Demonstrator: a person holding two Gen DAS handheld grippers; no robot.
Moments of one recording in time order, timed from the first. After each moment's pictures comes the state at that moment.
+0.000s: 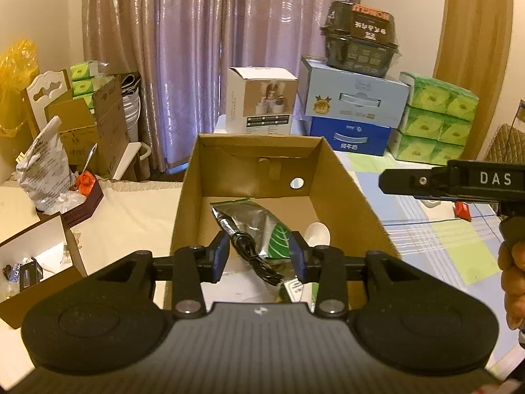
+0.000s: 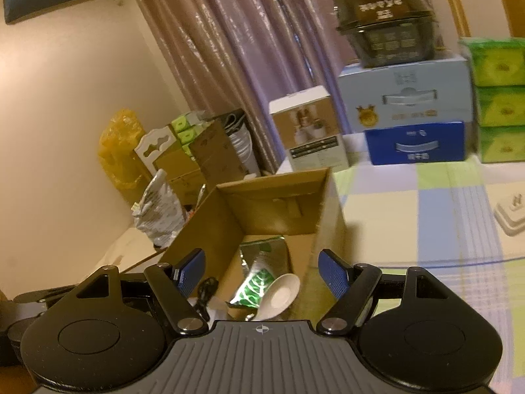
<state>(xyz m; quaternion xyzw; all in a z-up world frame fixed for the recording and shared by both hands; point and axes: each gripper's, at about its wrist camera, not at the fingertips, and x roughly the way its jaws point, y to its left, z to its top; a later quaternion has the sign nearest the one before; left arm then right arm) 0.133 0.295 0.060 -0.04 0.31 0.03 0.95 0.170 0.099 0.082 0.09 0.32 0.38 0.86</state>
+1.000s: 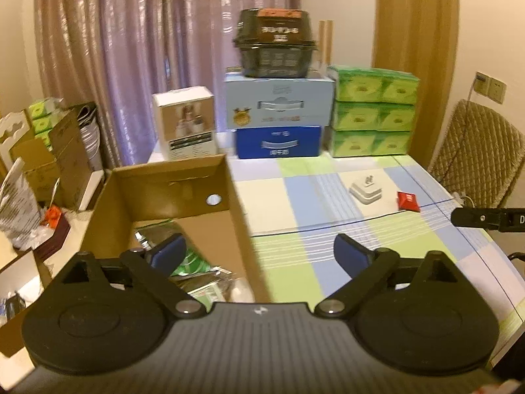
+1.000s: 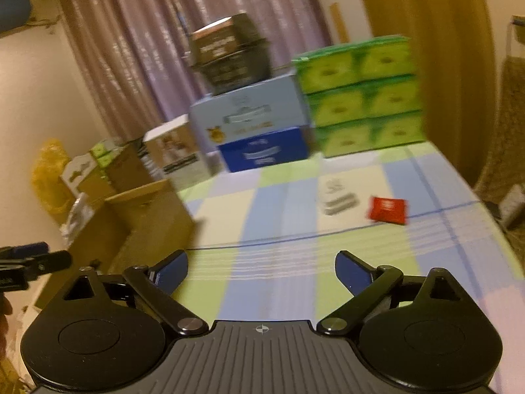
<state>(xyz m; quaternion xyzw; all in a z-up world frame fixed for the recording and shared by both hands) 0.136 0.167 0.089 0.02 0.30 -0.03 0.95 0.153 -0.128 0.080 0.10 0.32 0.24 0.91</state>
